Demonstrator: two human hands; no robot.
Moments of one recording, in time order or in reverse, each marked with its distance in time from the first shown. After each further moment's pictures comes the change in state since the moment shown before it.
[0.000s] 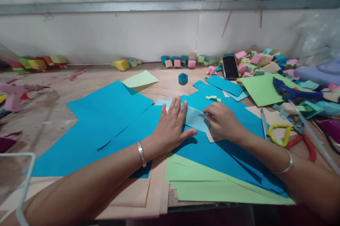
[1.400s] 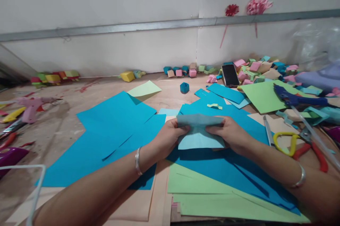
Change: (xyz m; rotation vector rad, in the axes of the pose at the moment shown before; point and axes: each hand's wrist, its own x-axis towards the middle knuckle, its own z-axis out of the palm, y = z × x) left_hand 0.007 0.009 -0.002 -1.631 -0.023 -0.510; right_hand -0.008 -0.021 -0.005 1.191 -0.195 0.724
